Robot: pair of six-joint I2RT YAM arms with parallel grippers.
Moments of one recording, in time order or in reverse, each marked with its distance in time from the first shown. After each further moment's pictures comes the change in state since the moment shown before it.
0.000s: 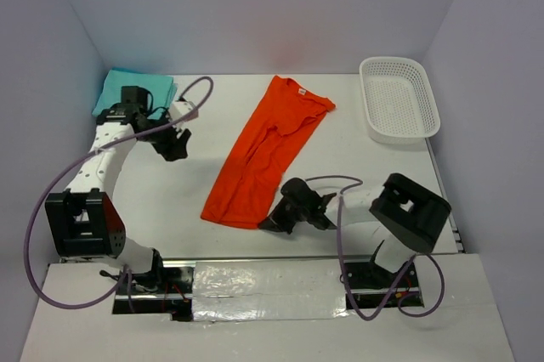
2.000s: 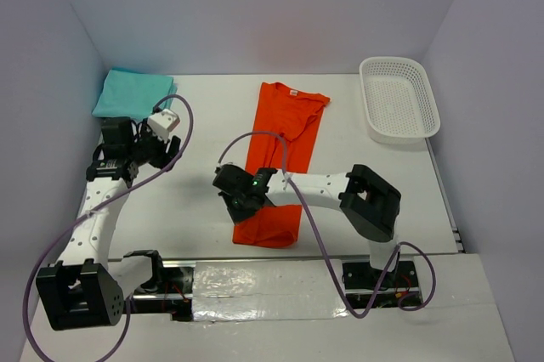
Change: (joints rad) left arm 0.026 -0.417 -0.417 0.450 -0.072 -0.315; right arm 0.223 0.272 0.810 -0.775 0.206 -0.981
